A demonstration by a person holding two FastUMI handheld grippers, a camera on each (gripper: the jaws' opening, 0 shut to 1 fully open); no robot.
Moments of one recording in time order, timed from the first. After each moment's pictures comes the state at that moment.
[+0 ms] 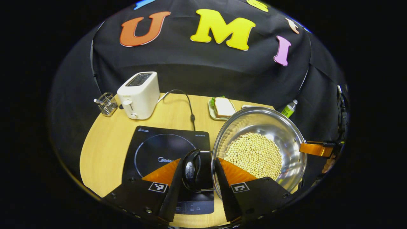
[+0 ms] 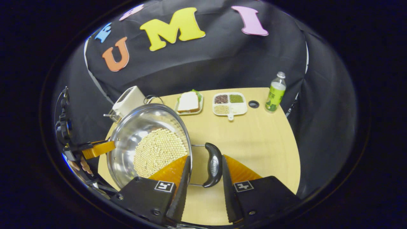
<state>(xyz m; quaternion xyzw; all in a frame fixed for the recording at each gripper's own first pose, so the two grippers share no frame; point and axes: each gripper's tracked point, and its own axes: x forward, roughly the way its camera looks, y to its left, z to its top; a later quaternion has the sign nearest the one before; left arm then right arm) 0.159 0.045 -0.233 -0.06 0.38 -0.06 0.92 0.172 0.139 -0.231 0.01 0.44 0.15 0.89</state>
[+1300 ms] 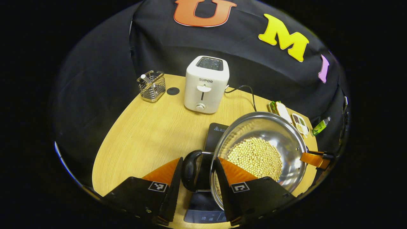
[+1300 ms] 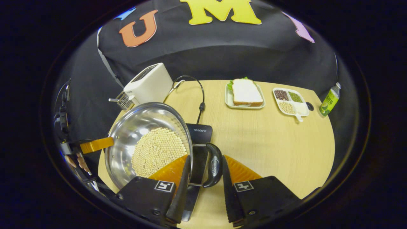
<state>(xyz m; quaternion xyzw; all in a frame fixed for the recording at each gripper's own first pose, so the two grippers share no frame) 0.198 0.243 -0.319 -0.10 0.42 0.04 0.90 0.194 0.357 -0.331 -0.02 0.46 0.19 0.87</state>
